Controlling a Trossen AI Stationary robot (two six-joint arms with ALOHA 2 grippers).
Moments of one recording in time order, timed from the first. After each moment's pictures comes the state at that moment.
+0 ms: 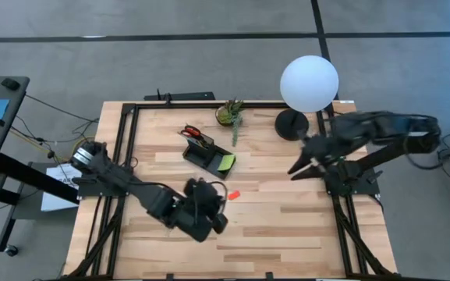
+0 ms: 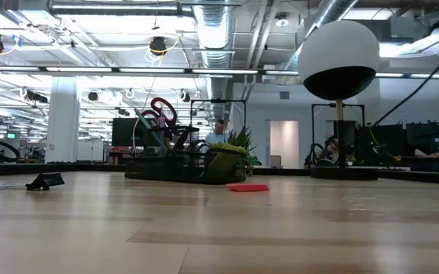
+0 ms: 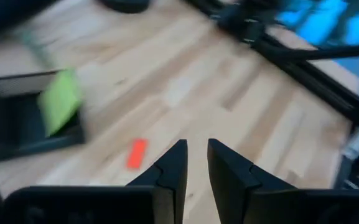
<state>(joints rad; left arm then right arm) -0.52 1.75 1.56 -0.71 -0.73 -1.09 0.21 1.03 1.40 -0.84 -0.26 0.13</state>
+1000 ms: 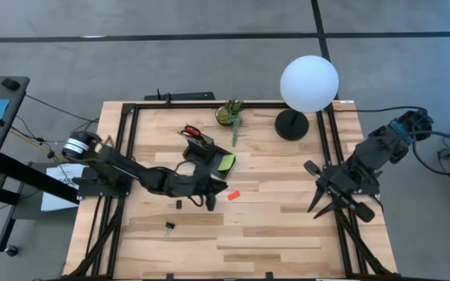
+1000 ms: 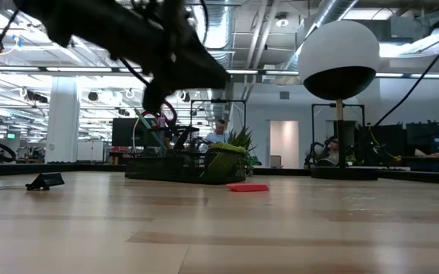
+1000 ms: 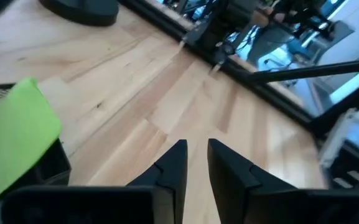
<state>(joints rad) -0.27 1.61 0.73 0.54 -0.42 -0.67 0.58 1.04 1.40 -0.70 -0.20 0.06</state>
